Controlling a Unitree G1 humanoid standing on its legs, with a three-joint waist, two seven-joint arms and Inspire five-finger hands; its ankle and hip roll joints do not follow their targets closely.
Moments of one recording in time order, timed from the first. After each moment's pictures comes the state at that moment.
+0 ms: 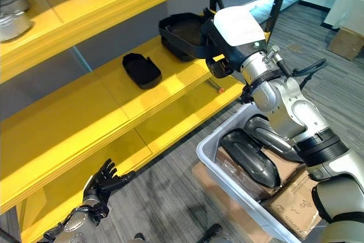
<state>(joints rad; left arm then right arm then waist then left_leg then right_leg) 0.17 0.30 -0.11 0.27 -0.61 -0.02 0.12 -0.87 -0.98 0.53 0.12 -0.39 0.00 -0.11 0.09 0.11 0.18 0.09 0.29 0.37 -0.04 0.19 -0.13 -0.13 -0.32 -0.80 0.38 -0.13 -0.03</state>
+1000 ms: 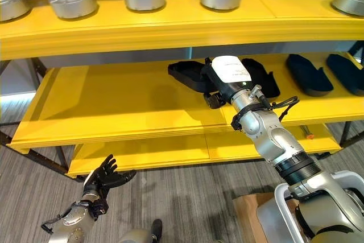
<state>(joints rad) 0.09 0.41 -0.16 0.29 -0.56 -0.01 0.12 -0.70 -0.85 0.49 0.16 -0.41 0.01 -0.10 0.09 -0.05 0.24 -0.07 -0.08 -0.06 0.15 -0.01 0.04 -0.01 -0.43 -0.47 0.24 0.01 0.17</state>
